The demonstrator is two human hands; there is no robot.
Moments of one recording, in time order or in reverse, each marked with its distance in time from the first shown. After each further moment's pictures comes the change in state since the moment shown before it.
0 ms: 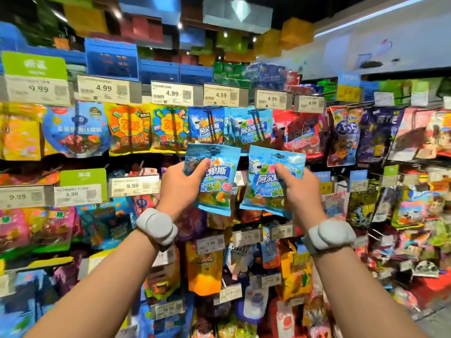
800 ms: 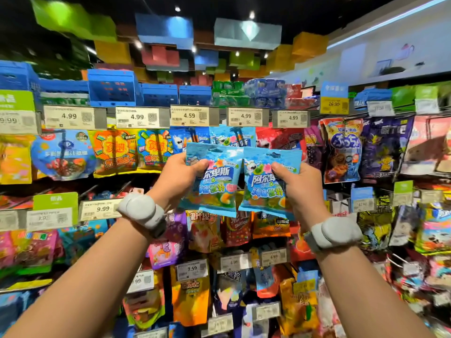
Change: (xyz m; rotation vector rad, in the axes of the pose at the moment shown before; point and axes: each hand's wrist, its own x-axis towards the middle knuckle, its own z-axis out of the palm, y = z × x) left_hand 0.037 0.071 0.053 -0.302 -0.186 -0.132; right_hand 0.074 -0.018 -0.041 0.008 -0.107 -0.075
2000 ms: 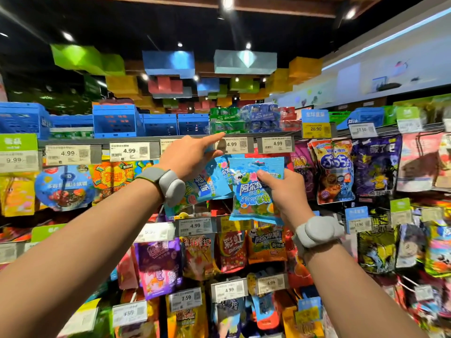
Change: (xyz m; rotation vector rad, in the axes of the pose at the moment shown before) left_hand 0.067 0.074 0.025 1.376 0.015 0.695; right_hand 0.033 -0.021 -0.001 0.039 -0.058 -0.011
